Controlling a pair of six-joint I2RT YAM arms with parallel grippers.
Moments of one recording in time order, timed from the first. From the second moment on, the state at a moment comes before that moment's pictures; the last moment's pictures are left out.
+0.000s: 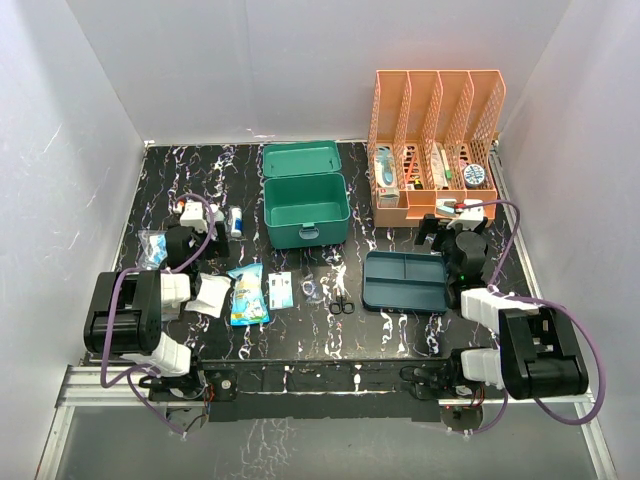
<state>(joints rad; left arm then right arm) 0.02 1.52 0.38 0.74 0.07 -0.02 0.05 1.27 0.30 0.85 0.10 0.06</state>
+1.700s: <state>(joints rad) 0.00 1.65 1.17 -0.16 0.29 0.20 0.07 1.11 0.30 0.67 0.04 0.10</state>
